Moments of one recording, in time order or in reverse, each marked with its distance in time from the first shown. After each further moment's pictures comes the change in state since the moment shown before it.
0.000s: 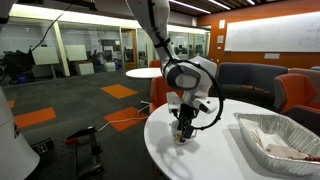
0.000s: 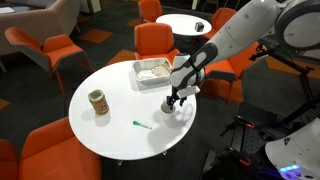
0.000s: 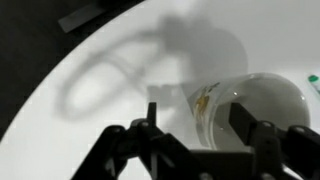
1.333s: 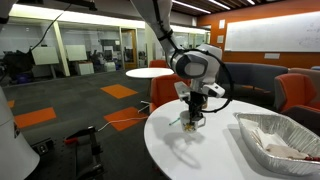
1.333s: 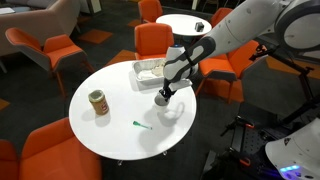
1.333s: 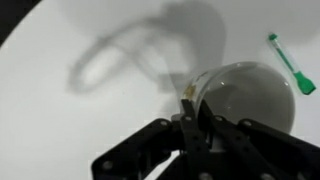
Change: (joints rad) arm 0.016 -0.002 0.004 0.128 -0.028 -0.017 0.026
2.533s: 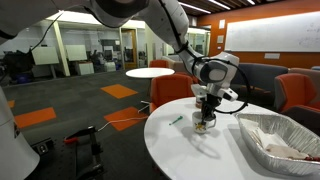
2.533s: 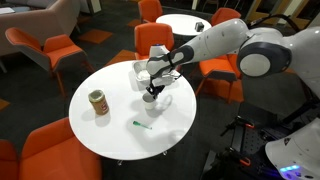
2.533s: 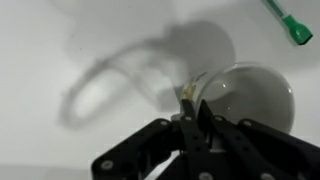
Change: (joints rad) arm -0.017 0.349 0.000 0.592 -0.035 -0.309 0.134
